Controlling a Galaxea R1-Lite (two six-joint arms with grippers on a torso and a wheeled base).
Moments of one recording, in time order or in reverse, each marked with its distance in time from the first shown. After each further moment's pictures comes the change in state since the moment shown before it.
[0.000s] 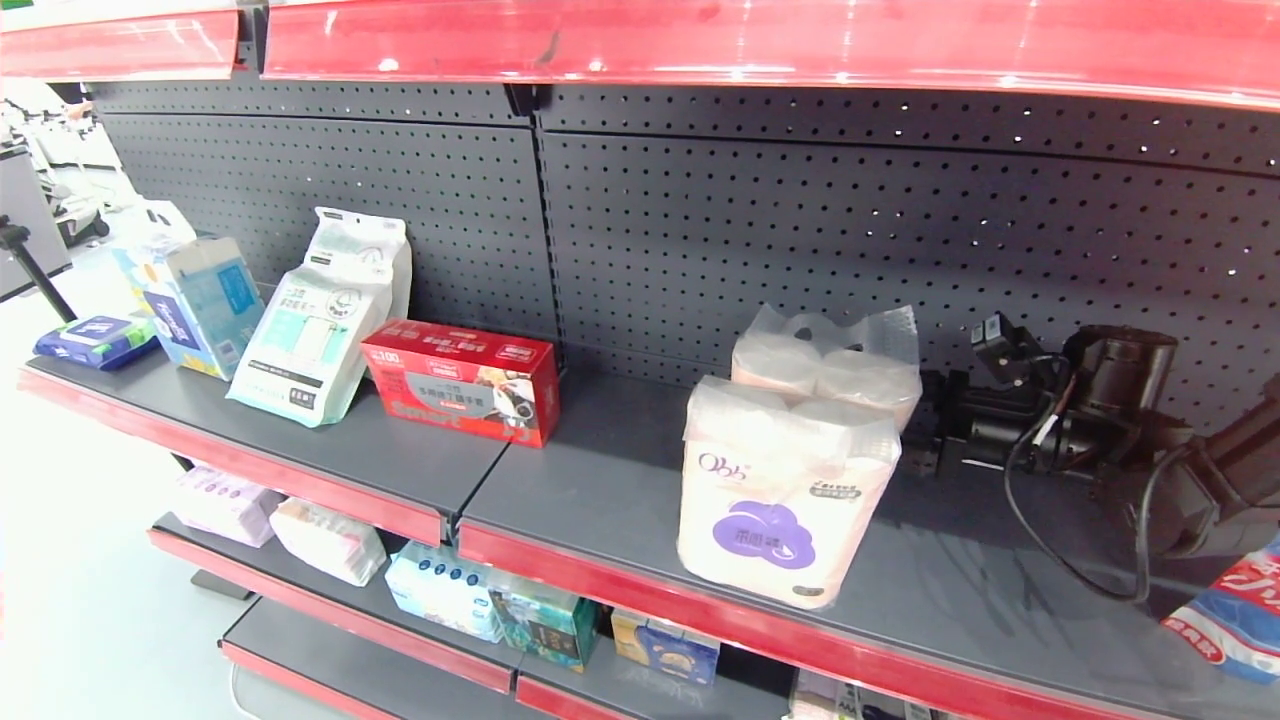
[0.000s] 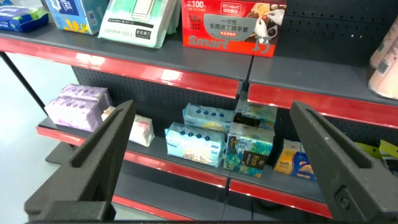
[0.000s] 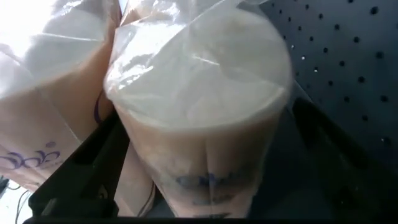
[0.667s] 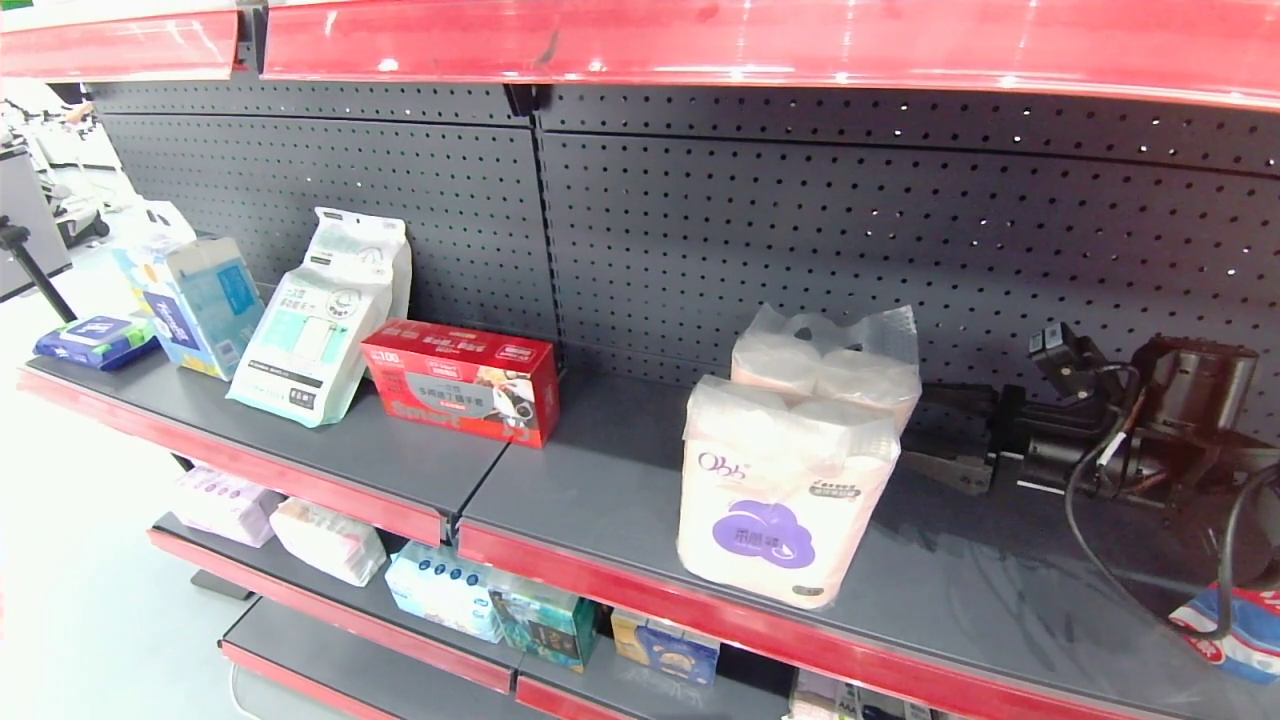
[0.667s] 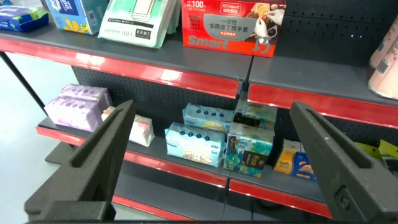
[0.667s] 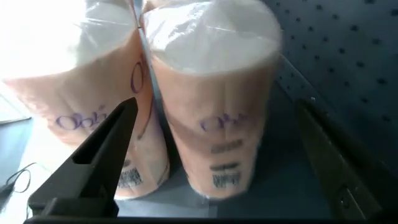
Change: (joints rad) left arm 0.000 0.000 0.000 0.000 0.000 0.000; right arm -0.069 -0.126 0.135 0.040 -0.005 -0.006
